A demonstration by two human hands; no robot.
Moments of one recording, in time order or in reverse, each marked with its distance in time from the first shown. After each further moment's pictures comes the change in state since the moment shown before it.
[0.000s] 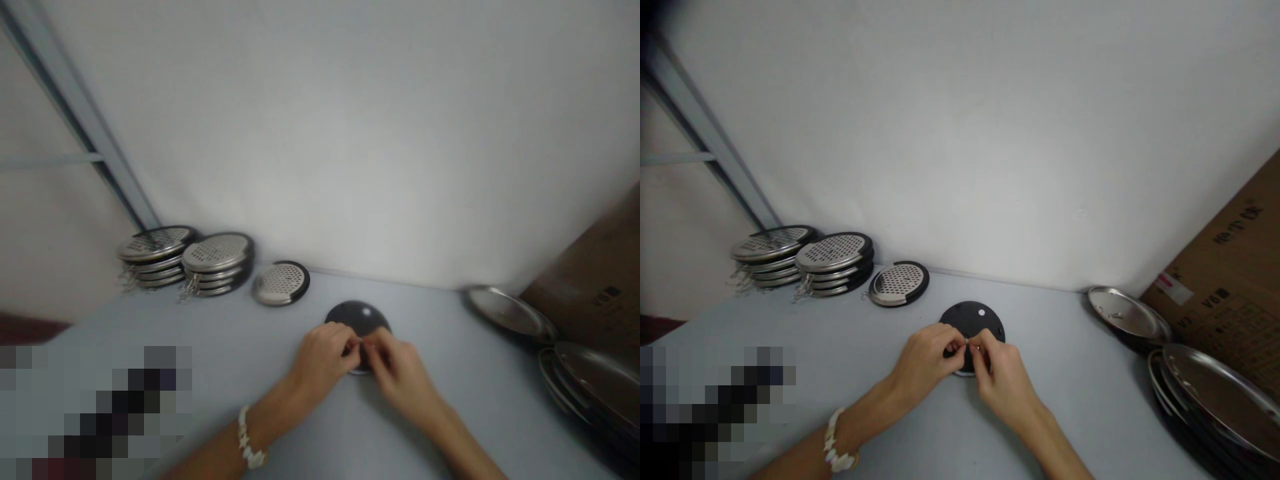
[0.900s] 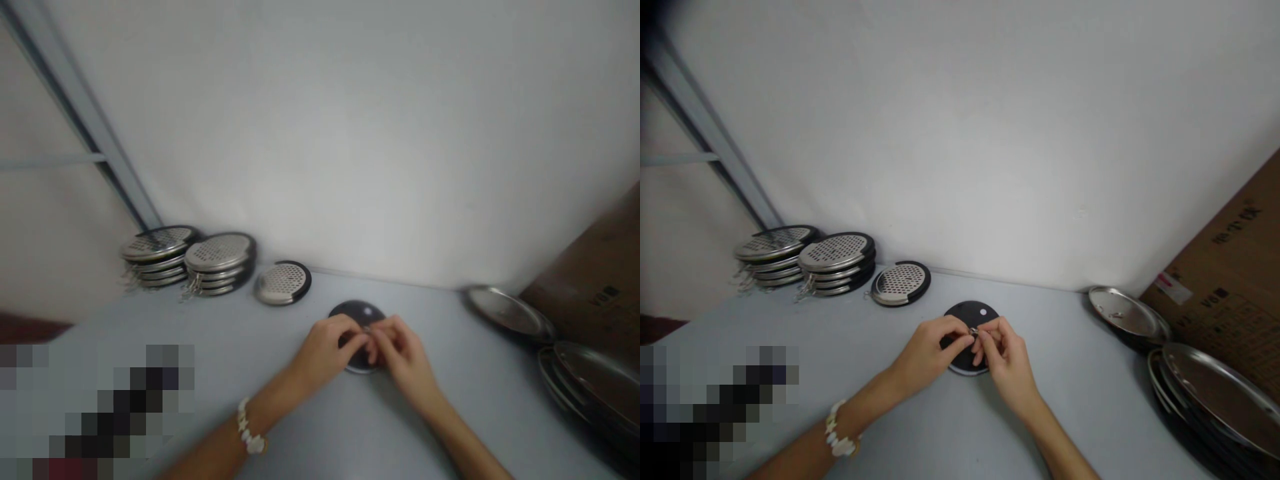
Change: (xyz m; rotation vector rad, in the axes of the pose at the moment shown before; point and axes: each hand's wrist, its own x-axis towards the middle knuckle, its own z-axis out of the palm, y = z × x) left_hand 0.009 0.000 -0.015 -0.401 -0.050 0.006; right_hand 0.010 0.004 0.006 0.576 0.179 0.143
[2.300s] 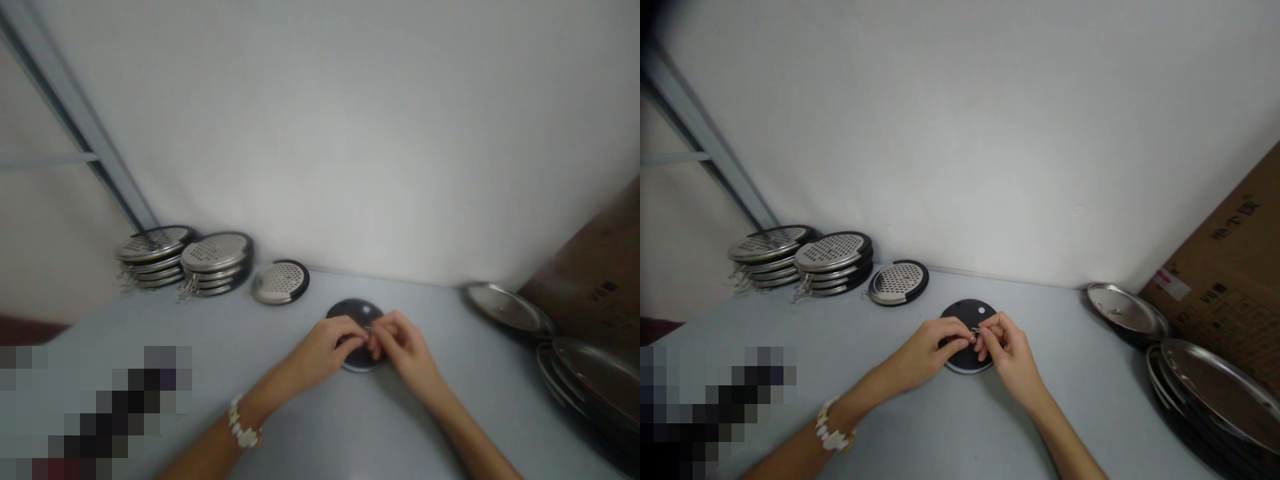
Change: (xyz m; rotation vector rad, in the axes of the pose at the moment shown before) left_hand 0.004 -0.002 -0.009 -0.087 -0.179 0.047; right_hand 0.005 0.005 -0.013 0.031 -0.073 0.032
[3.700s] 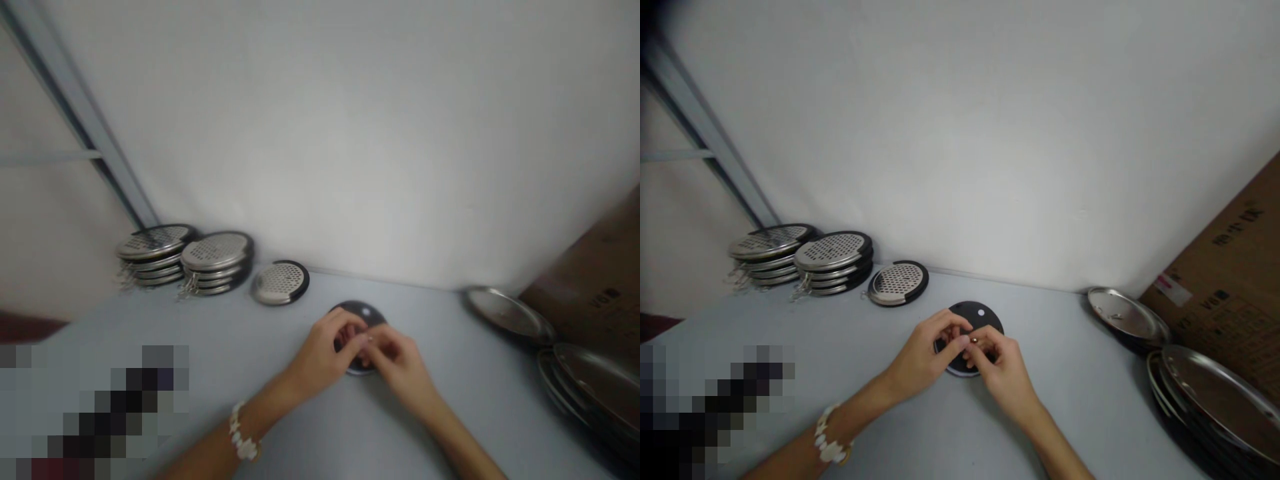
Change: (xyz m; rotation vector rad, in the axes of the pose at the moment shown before) left_hand -0.005 0.012 0.009 -0.044 0.245 -0.057; right_hand -0.007 -0.009 0.013 -0.149 -0.028 0.009
